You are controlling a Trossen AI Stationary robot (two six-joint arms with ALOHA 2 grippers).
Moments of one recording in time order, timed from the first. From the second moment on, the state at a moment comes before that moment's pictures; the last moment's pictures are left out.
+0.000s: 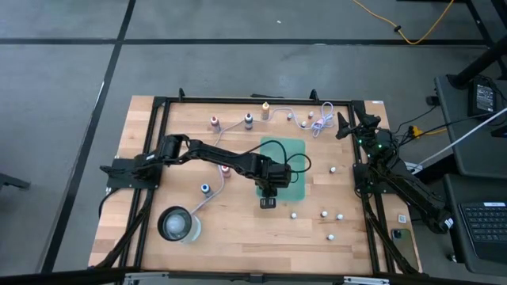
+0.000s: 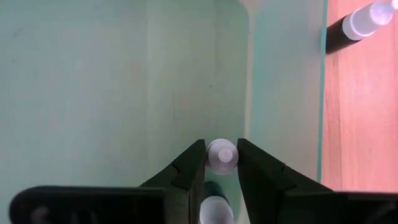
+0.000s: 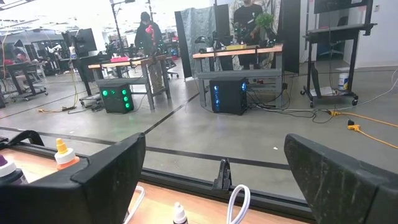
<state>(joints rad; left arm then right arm) -0.07 2.23 1.77 -0.66 0.07 -0.11 -0.84 0.03 0.01 0.07 0.29 0.12</state>
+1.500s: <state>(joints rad) -0.02 2.03 1.77 -0.71 0.08 -0.07 -0.84 0.03 0.01 0.07 0.29 0.12</state>
